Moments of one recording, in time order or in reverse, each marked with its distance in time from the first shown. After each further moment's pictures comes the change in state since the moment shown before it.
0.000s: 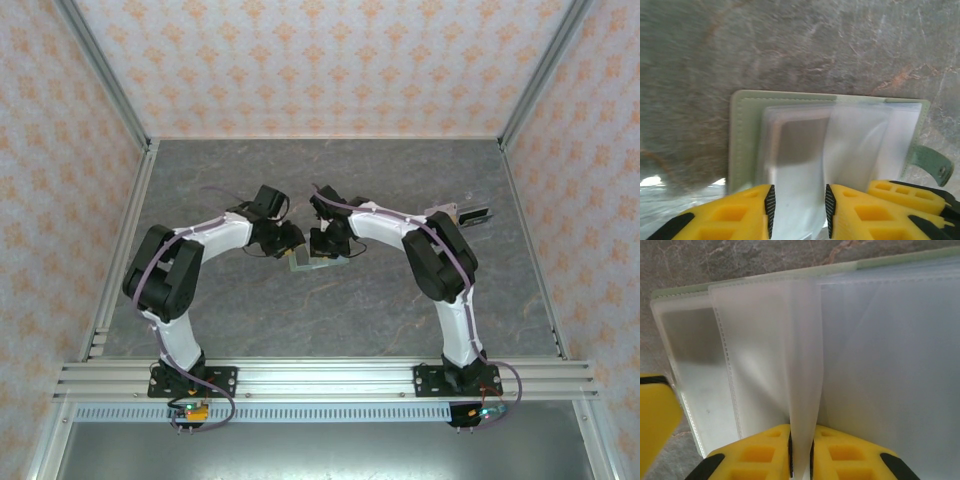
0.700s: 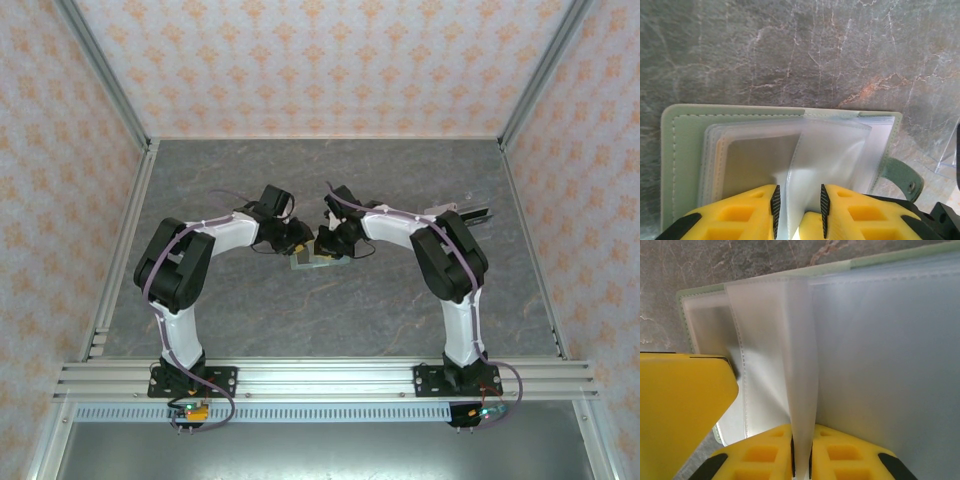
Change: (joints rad) left arm -0.006 0.077 0.014 0.141 0.096 -0.084; right arm -0.061 -0.048 -0.124 0.158 -0.143 0.033
